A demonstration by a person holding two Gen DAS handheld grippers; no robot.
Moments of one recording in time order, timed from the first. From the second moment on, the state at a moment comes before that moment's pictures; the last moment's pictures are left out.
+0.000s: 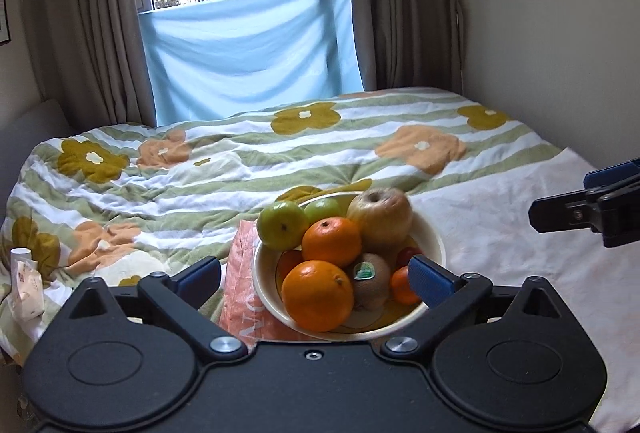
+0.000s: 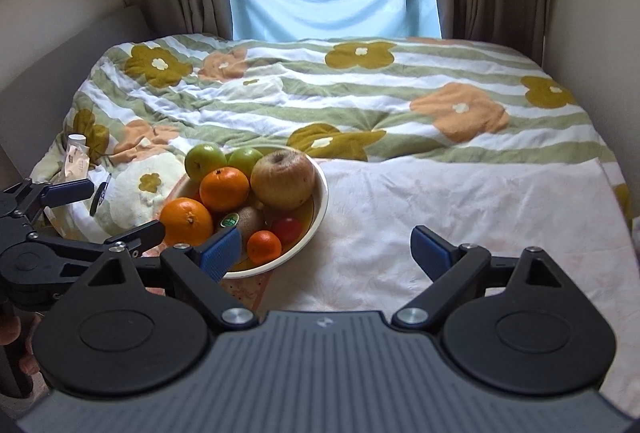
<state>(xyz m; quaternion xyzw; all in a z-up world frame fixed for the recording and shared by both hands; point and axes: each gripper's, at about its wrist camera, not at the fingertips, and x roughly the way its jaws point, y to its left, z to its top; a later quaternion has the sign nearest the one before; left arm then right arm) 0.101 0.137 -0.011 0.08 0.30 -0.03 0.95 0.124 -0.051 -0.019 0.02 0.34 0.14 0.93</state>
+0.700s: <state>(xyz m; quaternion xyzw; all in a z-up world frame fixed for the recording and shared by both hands) 0.010 0.068 0.070 0.04 0.29 -0.02 0.96 0.008 -0.131 0.055 -0.01 0.31 0.05 0.95</state>
